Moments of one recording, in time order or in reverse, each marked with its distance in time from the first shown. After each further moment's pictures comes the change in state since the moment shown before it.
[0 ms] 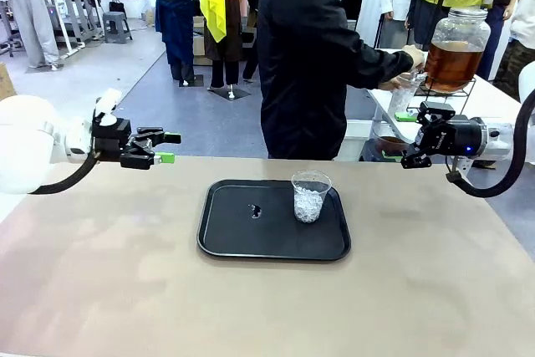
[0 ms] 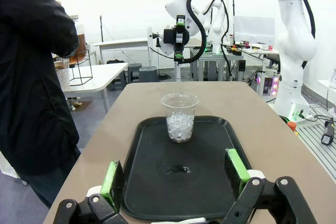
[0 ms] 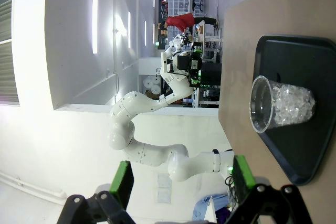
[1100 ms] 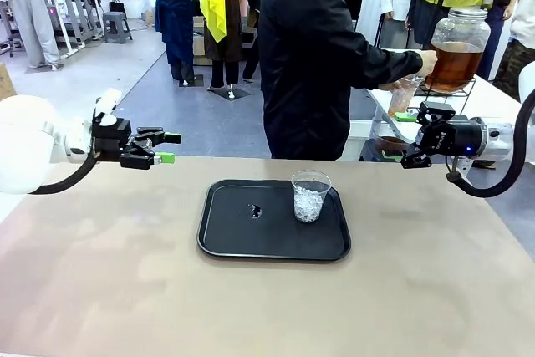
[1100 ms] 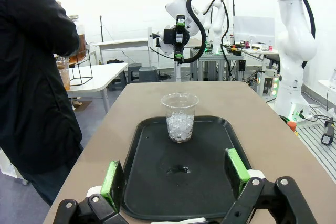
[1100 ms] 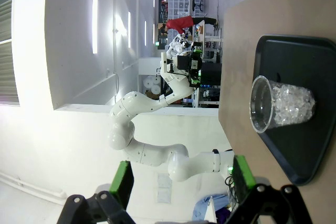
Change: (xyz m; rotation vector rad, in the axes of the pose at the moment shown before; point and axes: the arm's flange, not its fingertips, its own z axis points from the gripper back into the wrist) left arm 0.000 0.000 0.000 0.000 0.000 0.000; right arm 0.000 0.000 0.000 0.000 0.000 0.000
